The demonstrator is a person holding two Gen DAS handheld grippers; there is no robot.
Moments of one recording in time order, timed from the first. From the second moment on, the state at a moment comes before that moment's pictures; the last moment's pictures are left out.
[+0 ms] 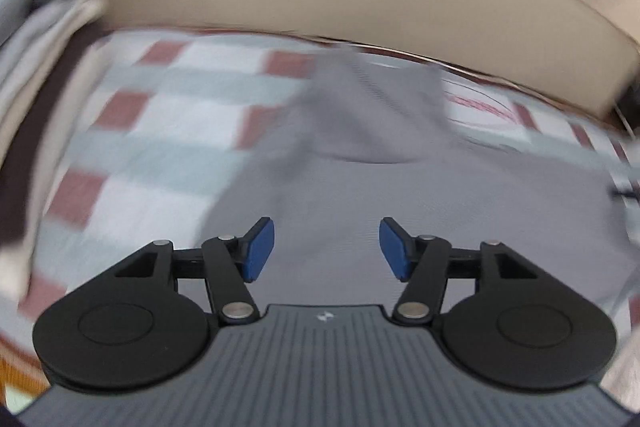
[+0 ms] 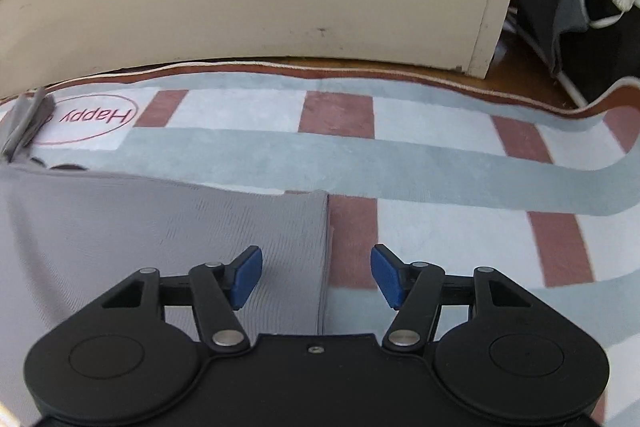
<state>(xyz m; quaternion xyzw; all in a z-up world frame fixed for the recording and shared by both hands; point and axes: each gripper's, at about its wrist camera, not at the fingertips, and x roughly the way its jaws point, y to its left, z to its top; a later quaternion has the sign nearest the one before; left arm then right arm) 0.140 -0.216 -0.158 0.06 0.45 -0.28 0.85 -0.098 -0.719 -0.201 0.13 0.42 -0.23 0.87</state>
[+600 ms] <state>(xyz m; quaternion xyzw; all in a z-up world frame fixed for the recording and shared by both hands) 0.183 -0.255 -0.196 0.10 0.51 -0.26 0.81 -0.050 -0.702 -0.183 0.11 0.39 -0.35 0.84</state>
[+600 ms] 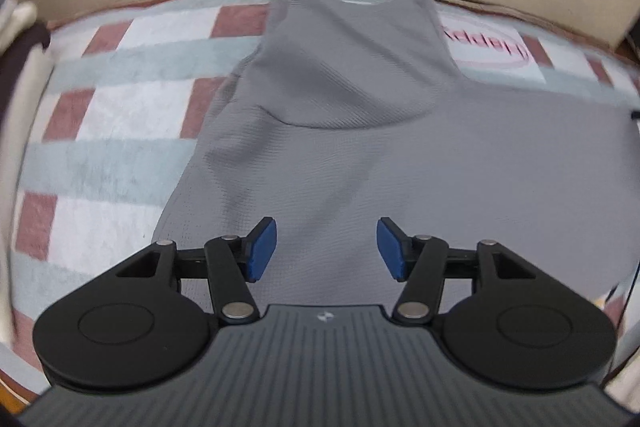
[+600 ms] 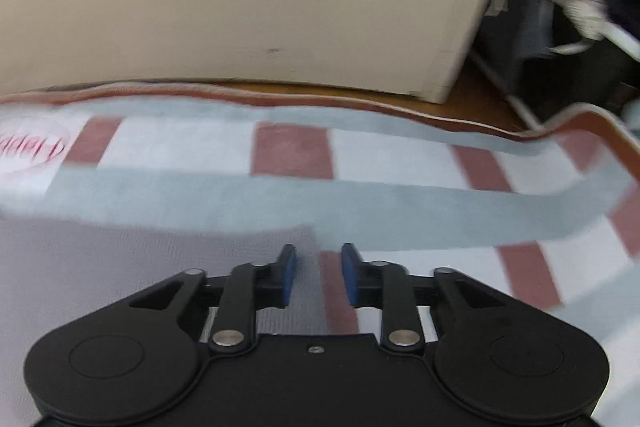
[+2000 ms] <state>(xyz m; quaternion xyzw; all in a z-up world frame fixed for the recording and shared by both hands) 0.311 -0.199 -0.208 0.02 0.50 -0.20 0.84 0.104 -0.444 -0.153 -0.17 0.27 0.31 0.89</state>
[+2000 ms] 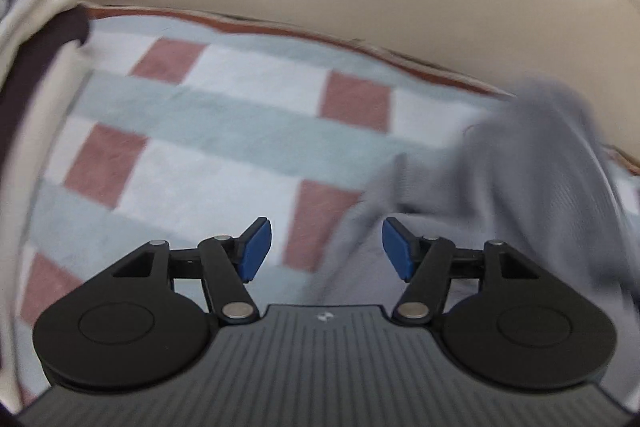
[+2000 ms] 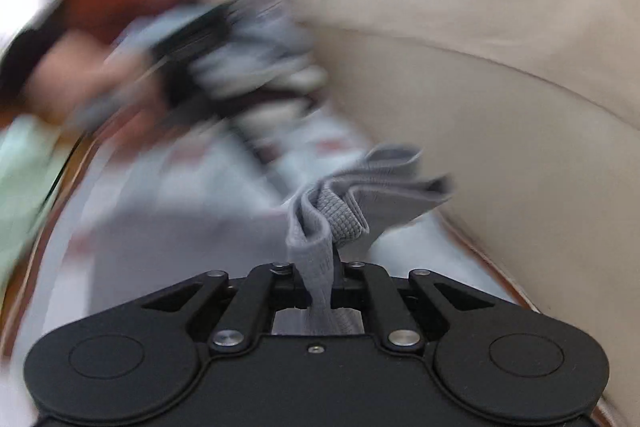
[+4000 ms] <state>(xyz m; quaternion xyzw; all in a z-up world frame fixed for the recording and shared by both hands) 0.283 -0.254 -0.201 0.01 0.49 -0.16 0.86 0.094 -0.491 -0.194 0.04 0.47 0.05 0.88</state>
